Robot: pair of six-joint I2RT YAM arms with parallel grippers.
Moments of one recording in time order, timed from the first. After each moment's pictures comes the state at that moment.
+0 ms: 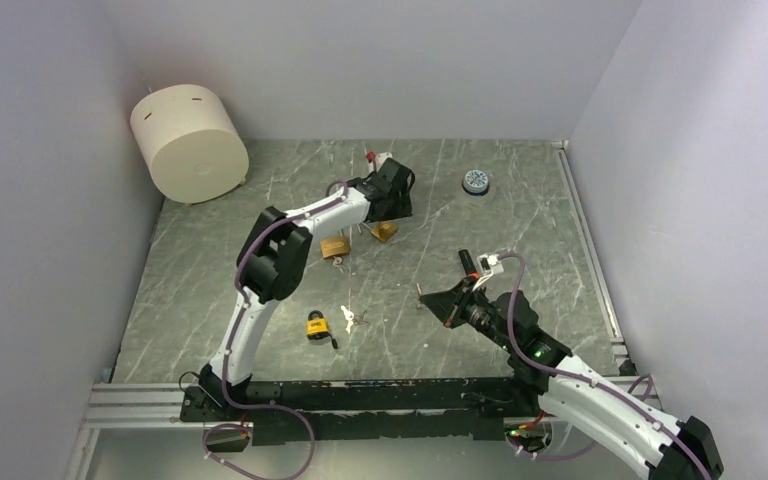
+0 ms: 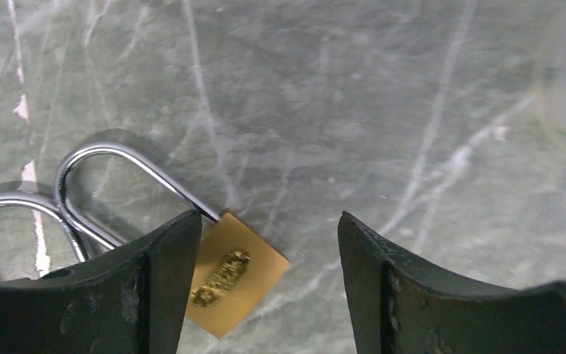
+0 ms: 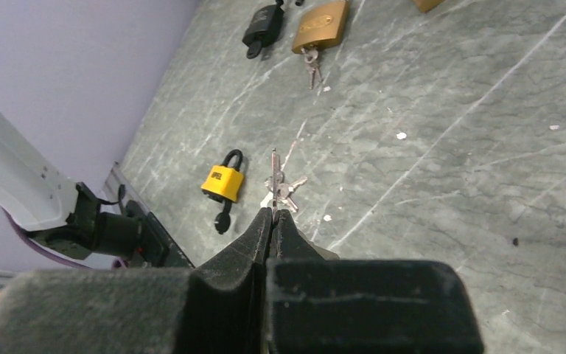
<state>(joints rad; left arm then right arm) -0.68 2.26 1.83 -0.40 -0.26 -0.72 0.73 0.50 0.14 0.20 -0.07 0.74</state>
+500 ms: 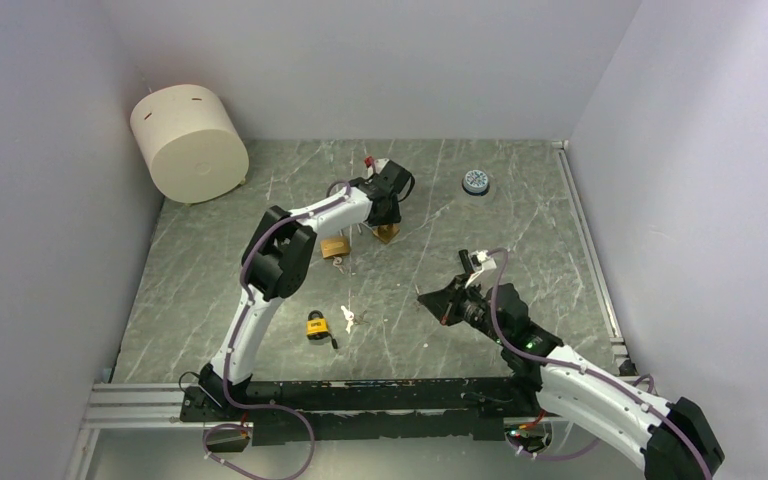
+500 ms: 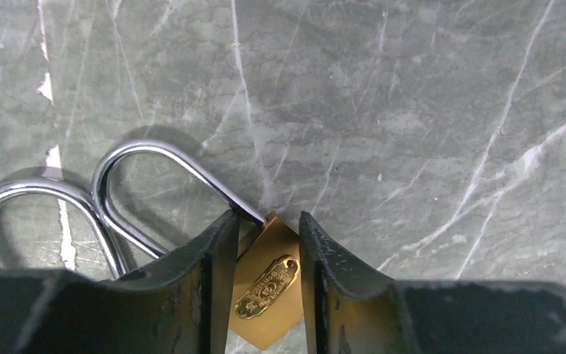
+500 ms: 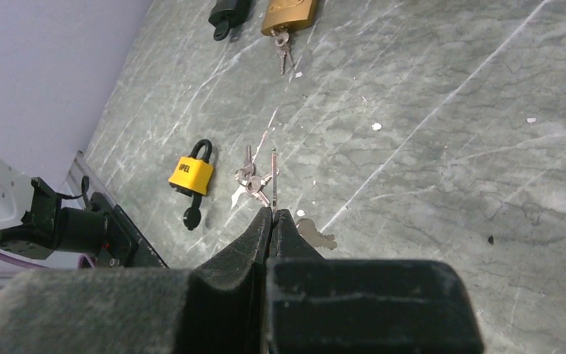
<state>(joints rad) -0.68 2.33 1.89 -0.54 -0.31 -0.72 0.71 0.64 0.16 0.23 -0.08 0.68</state>
